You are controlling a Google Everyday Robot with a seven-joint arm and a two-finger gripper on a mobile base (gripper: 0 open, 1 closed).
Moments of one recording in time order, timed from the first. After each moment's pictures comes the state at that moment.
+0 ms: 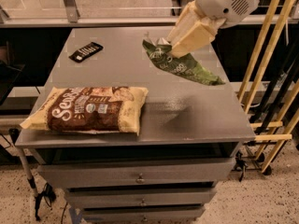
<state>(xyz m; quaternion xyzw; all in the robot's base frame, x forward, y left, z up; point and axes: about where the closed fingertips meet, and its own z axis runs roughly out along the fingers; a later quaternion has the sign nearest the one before) 0.497 -0.058 1.019 -0.70 0.62 0.19 0.28</state>
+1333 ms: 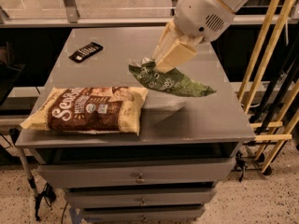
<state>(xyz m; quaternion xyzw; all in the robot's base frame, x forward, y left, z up) 0.481 -0.030 0.991 -0.73 0.62 0.18 0.24</state>
